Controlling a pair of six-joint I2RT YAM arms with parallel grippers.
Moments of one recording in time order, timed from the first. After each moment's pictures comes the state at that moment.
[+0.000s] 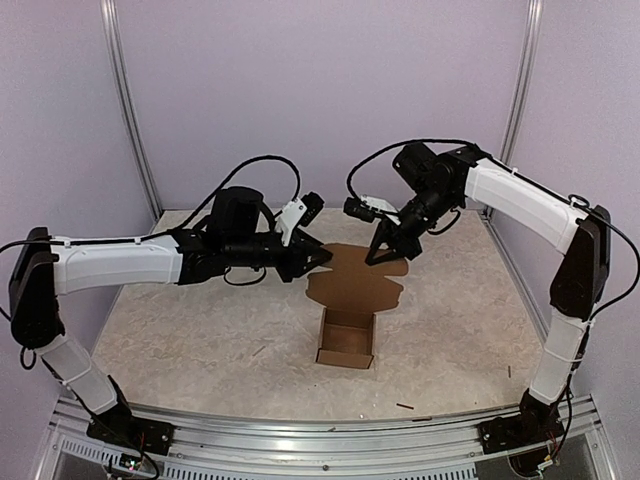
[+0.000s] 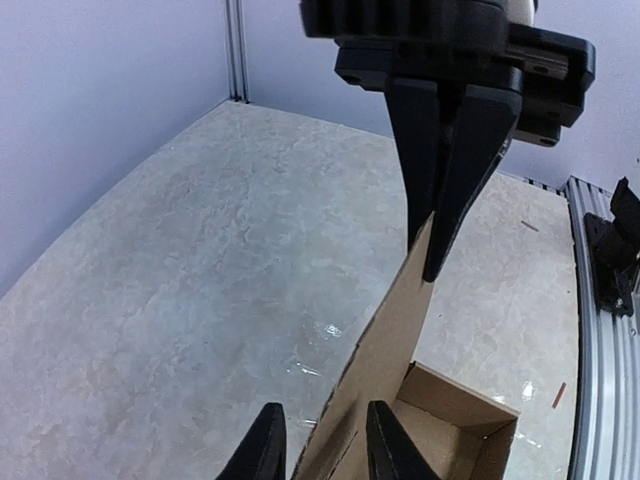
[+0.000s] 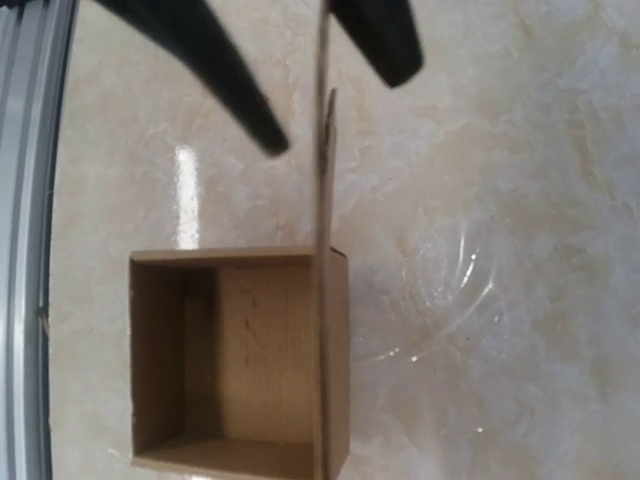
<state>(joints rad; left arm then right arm) -0.81 1.61 1.14 0.10 0.31 0.09 0.60 1.85 1.83 -1.15 -0.61 -0.73</state>
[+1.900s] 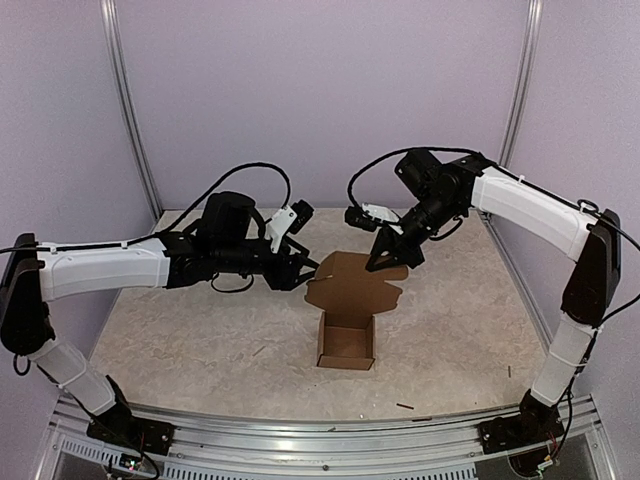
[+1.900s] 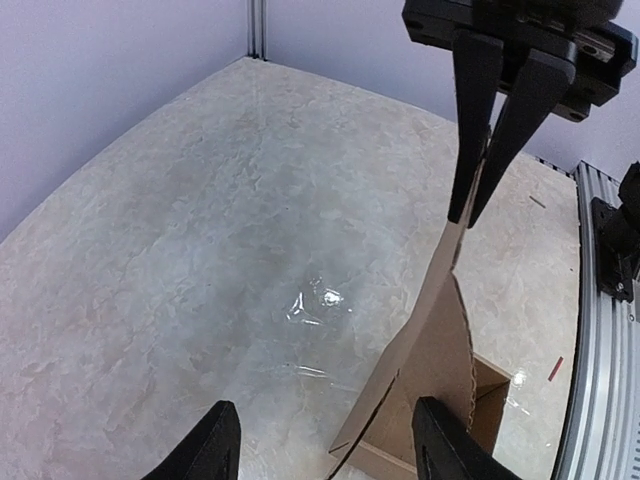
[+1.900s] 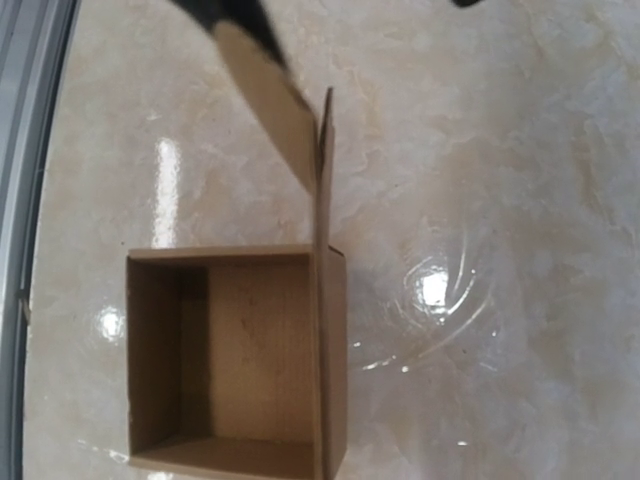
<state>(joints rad) -0.80 1.54 1.09 0.00 0.26 0.06 0.63 1.78 1.70 -1.05 -0.59 -0.79</state>
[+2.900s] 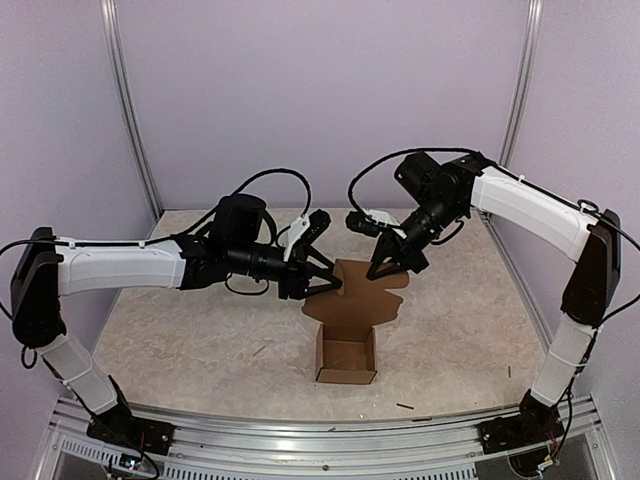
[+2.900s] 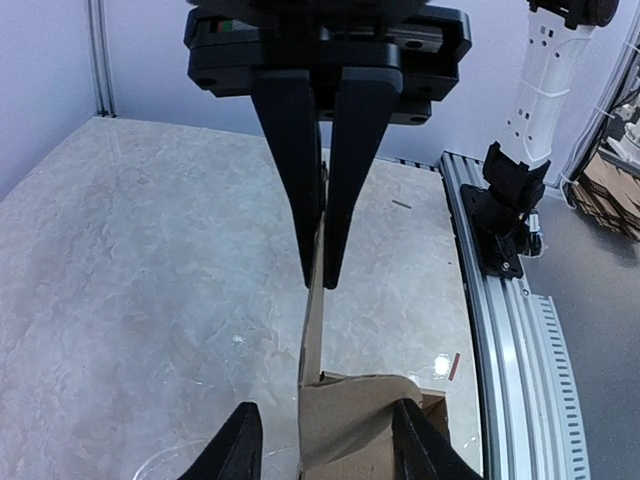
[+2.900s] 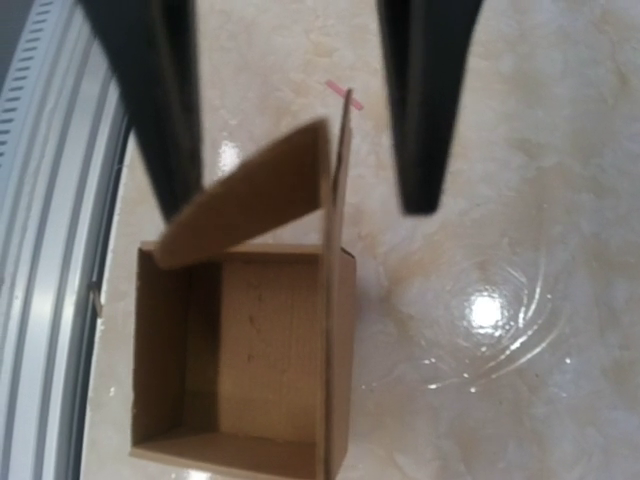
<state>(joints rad) -0.82 1.62 1.11 0.11 0.61 0.11 0.64 1.78 1.71 -1.14 -0.68 -0.85</state>
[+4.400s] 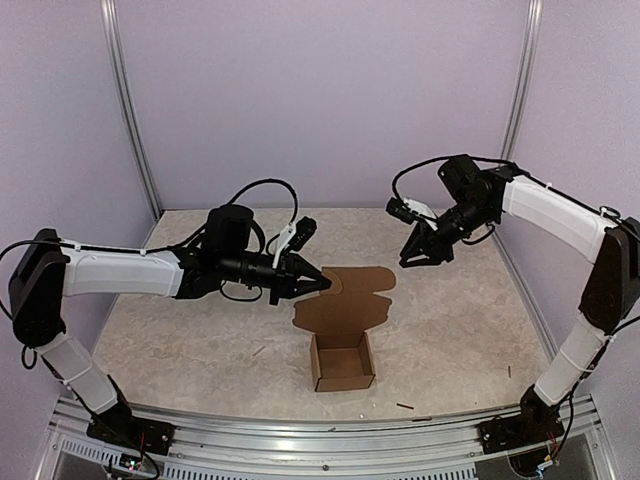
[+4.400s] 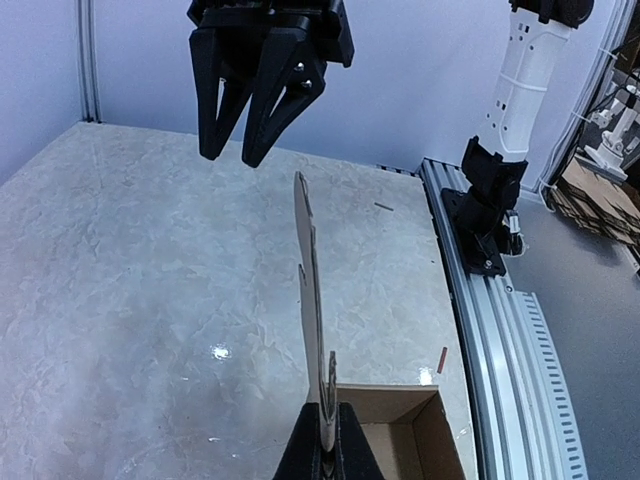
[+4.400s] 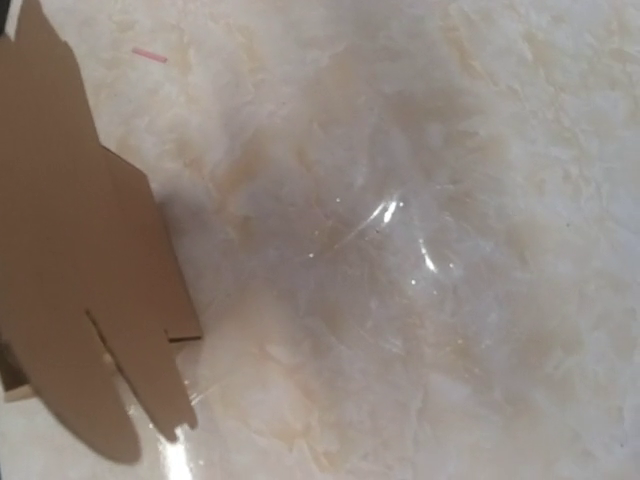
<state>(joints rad) -0.77 1.62 1.00 0.27 0.73 0.07 0.41 1.66 1.51 -0.98 -0.63 -0.73</state>
